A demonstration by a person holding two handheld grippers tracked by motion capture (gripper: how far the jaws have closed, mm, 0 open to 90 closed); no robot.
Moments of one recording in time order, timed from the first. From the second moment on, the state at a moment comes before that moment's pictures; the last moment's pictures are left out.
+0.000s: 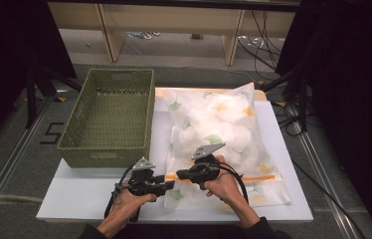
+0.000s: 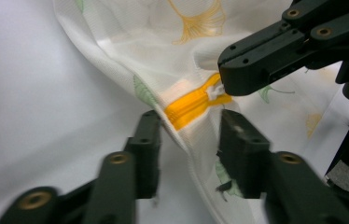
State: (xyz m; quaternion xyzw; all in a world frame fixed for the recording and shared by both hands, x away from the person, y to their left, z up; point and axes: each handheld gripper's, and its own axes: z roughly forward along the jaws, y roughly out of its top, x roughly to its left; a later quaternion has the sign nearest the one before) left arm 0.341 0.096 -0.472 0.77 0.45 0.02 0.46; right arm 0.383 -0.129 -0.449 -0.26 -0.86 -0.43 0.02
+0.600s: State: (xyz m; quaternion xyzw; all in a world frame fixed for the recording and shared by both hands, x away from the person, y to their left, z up) left arm 0.335 0.096 -0.463 0.78 0.41 0.05 0.47; right arm 0.379 -0.134 -0.450 -0.26 -0.86 -0.43 0.01
